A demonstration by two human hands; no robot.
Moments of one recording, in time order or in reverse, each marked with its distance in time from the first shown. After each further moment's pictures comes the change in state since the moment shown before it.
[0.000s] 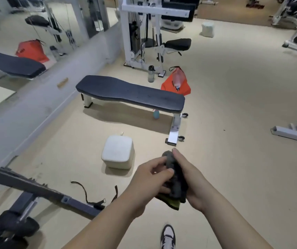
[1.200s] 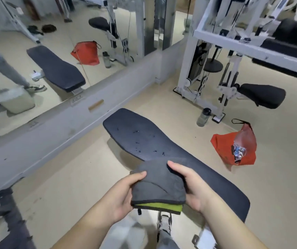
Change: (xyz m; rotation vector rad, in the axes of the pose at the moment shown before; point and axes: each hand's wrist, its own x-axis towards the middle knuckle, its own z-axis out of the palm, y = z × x) left_hand 0.594 0.275 -0.328 -0.717 0.255 -0.251; right_hand 0.666 -0.429 0.127 0.002 -0.340 0.331
